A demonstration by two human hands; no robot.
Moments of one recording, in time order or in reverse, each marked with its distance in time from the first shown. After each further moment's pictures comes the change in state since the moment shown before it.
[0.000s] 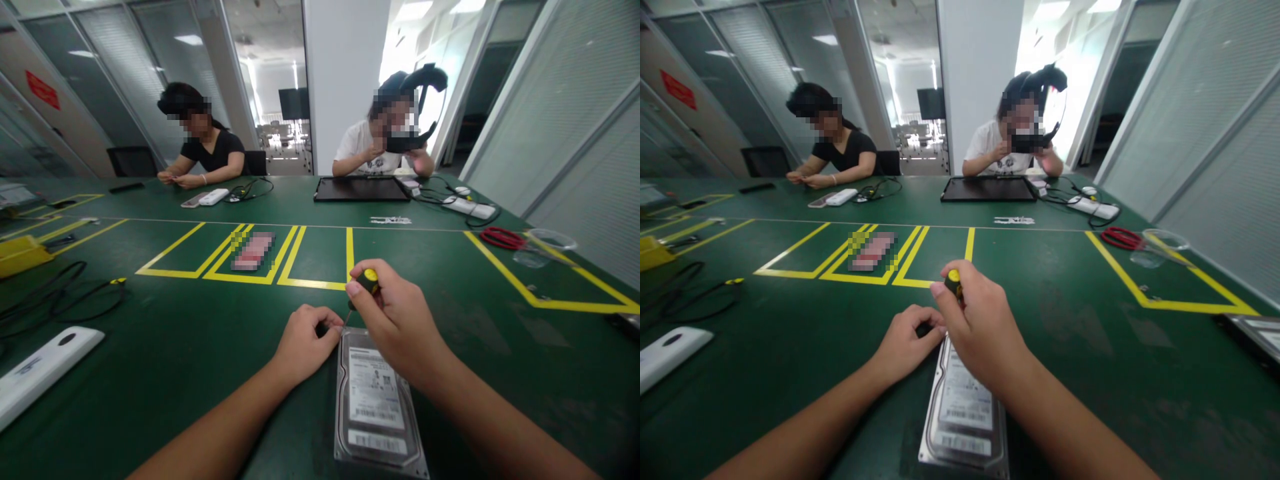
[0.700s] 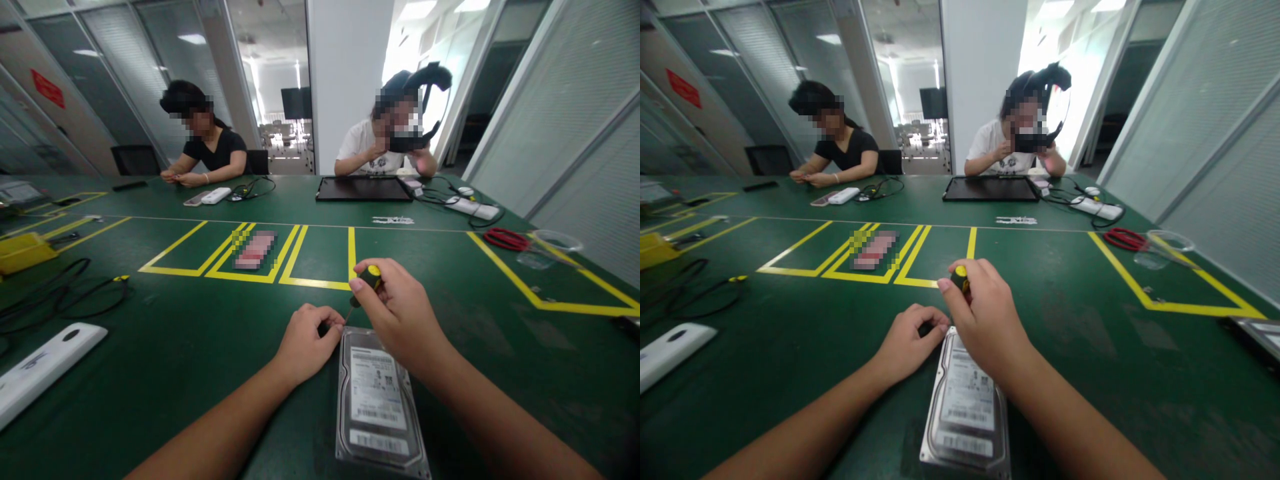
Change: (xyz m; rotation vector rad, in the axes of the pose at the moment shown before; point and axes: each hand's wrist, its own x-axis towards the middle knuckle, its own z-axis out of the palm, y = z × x) left_hand -0.001 0.000 0.000 0.006 -0.009 0.001; right_hand 0.005 0.012 0.004 -0.036 0.049 -0.032
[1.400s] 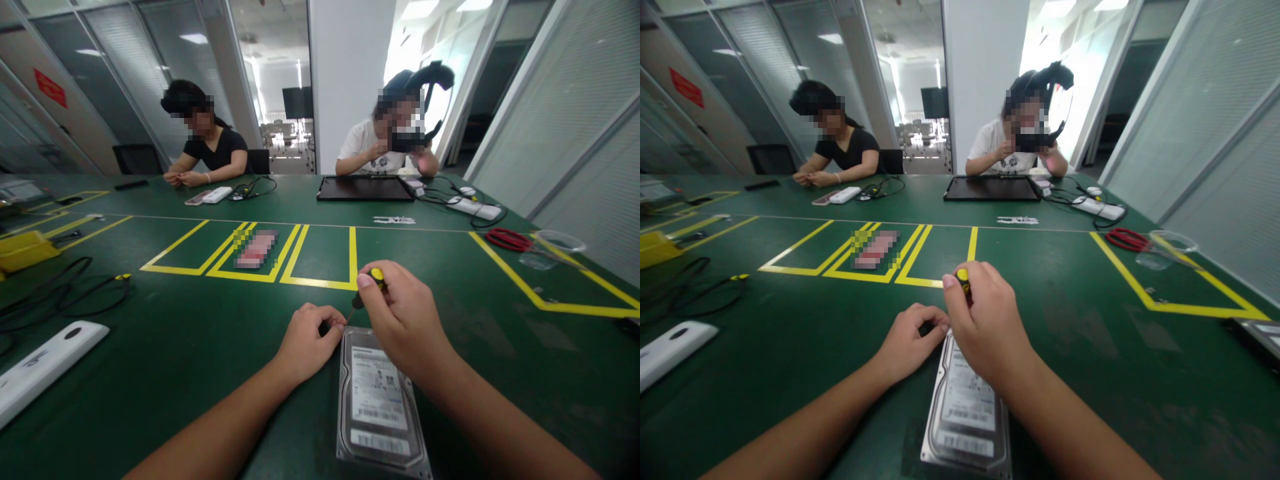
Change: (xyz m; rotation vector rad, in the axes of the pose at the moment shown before) left_hand 0.001 -0.001 0.000 0.004 0.006 0.017; right_hand -0.002 -0.011 -0.003 -0.099 0.053 -0.032
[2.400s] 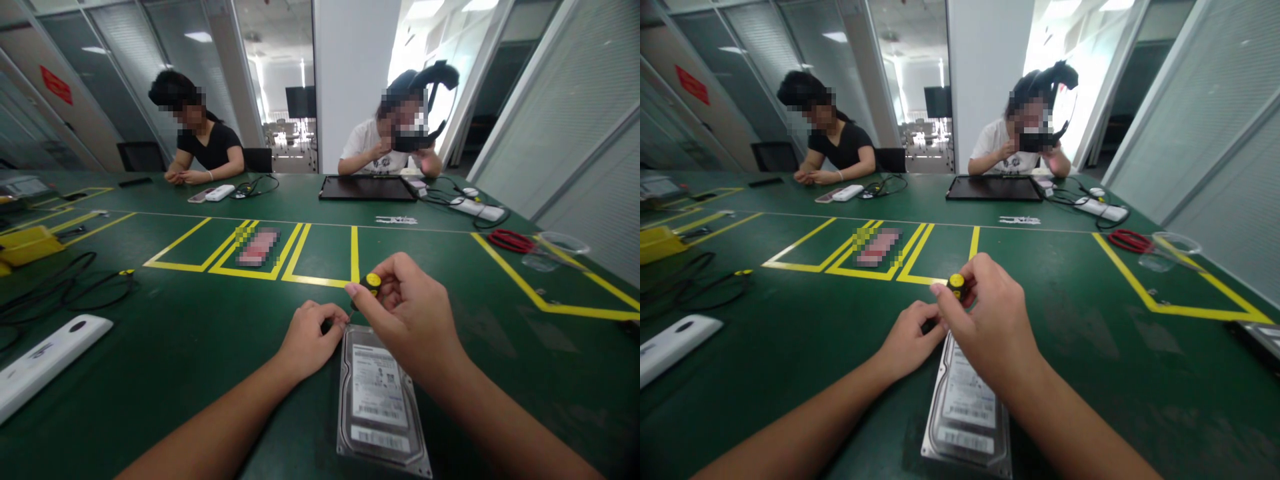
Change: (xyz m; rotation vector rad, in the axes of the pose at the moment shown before) left_hand 0.000 0.001 0.001 0.038 -0.009 0.035; right_hand -0.003 -0.007 -0.005 -0.022 0.042 0.032
